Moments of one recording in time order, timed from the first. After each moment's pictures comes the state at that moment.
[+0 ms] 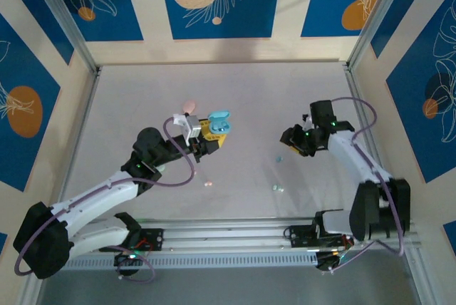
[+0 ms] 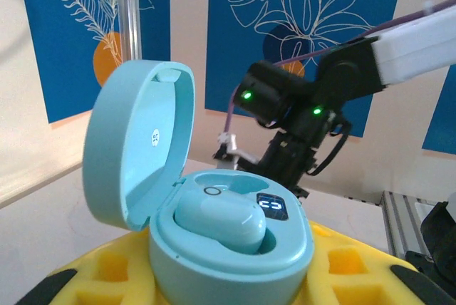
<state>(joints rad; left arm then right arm) -0.70 1.05 0.59 0.58 0.49 -0.11 0.09 1.35 0.90 -0.75 -0.40 0.57</state>
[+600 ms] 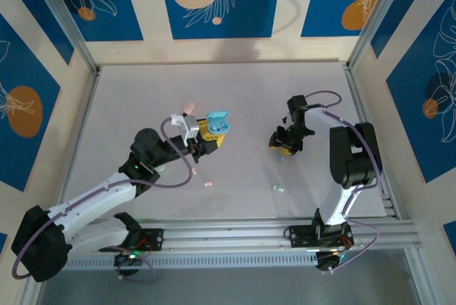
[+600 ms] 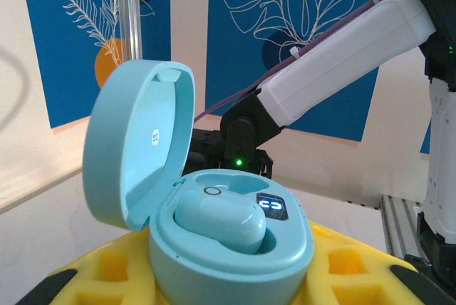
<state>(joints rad) -0.70 1.02 0.59 0.56 0.49 -0.11 0.16 1.79 1.10 -0.81 -0.34 0.42</state>
